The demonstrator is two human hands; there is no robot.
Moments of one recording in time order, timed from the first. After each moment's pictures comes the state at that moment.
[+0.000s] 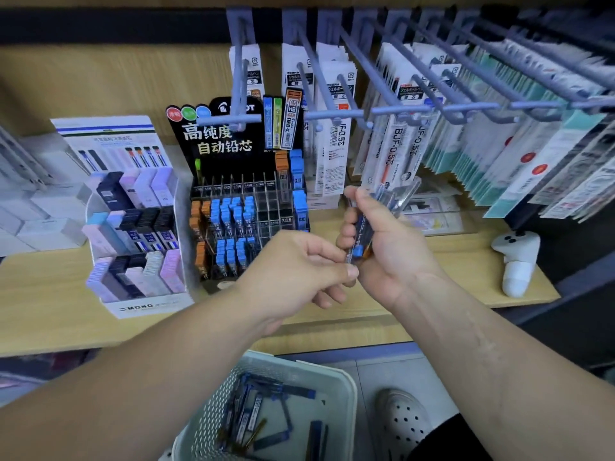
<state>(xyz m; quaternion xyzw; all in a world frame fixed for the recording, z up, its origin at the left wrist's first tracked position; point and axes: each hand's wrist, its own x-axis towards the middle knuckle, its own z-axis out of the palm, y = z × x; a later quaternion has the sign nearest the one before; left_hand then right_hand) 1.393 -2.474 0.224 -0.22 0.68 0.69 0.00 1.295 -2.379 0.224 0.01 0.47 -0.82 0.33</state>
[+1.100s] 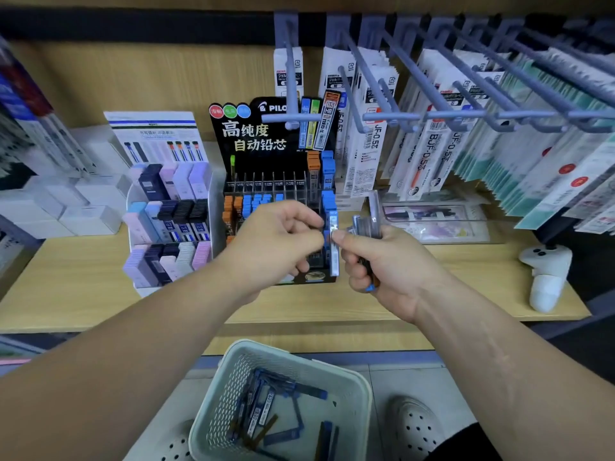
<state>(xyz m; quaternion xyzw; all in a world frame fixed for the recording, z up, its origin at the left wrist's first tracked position) 1.406 -2.528 0.227 -0.25 0.76 0.60 -0.10 1.309 -2.386 0.217 -0.10 0.63 -0.65 0.42</state>
